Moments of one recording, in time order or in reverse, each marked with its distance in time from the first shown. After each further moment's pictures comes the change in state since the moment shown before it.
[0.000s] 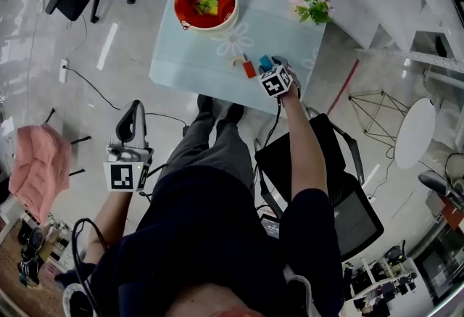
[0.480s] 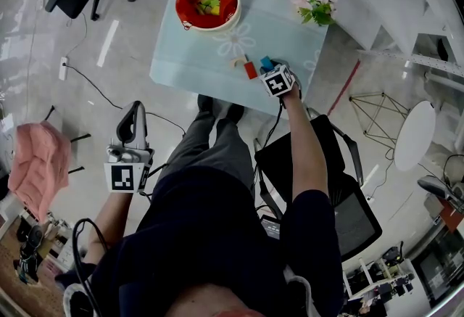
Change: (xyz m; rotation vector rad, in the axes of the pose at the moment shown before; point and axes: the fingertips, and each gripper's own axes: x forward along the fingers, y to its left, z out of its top) left arm 0.002 0.002 -0.003 -0.004 0.002 0.011; right arm 0.005 0.005 -0.002 0.053 0.020 0.076
